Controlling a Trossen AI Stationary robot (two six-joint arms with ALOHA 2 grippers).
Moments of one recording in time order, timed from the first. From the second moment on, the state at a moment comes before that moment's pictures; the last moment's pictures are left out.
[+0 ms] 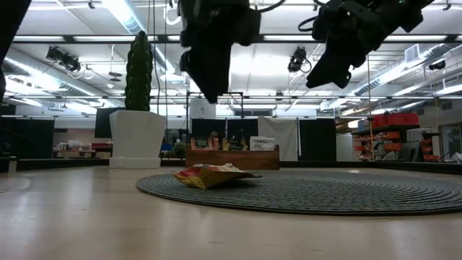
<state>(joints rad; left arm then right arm) -0.14 1.96 1.69 -1.02 -0.07 -0.46 -0.10 1.10 0.71 -0.28 -0.08 0.23</state>
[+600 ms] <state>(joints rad) -0.27 1.97 1.33 -0.67 -0.21 -0.62 0.03 1.09 0.69 -0.28 -0.03 0.26</state>
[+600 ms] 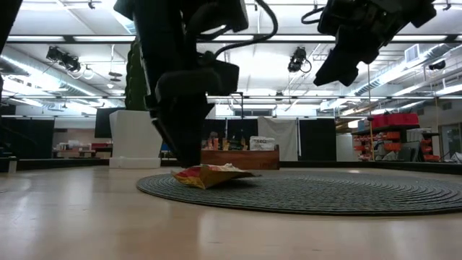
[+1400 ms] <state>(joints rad) -0.22 1.98 1.26 -0.51 -0.09 -0.57 0.03 1.09 0.69 -0.27 0.02 0.28</state>
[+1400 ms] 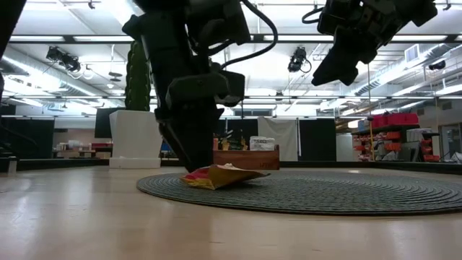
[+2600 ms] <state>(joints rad) -0.22 1.73 1.26 -0.52 -0.52 -0.73 0.03 1.09 0.69 -0.11 0.06 0.45</state>
